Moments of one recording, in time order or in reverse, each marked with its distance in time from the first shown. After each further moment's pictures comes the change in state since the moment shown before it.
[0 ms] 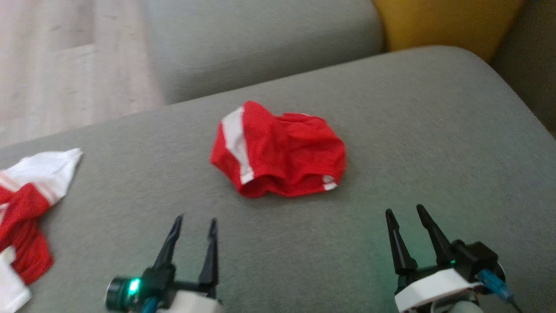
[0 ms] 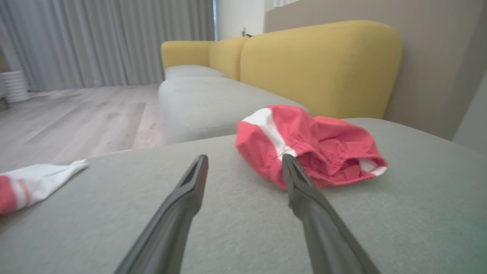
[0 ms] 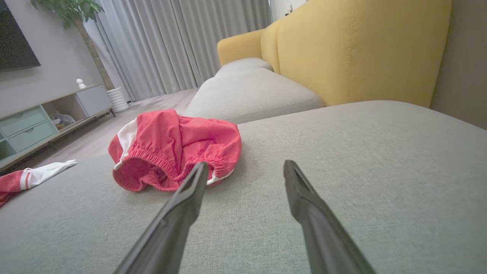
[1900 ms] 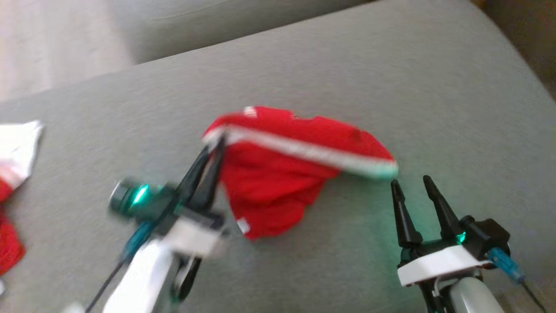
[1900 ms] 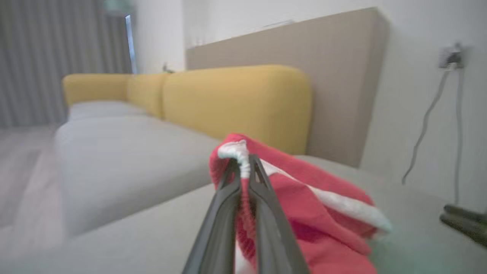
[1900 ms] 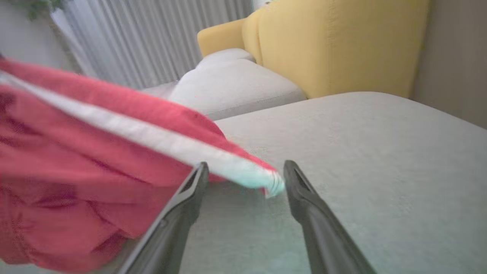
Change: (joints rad) left arm -0.416 0.090 -0.212 -0.023 -0.112 -0.093 0.021; right arm -0.074 0.001 -0.007 -0.045 0.026 0.000 0.000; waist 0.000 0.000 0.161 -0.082
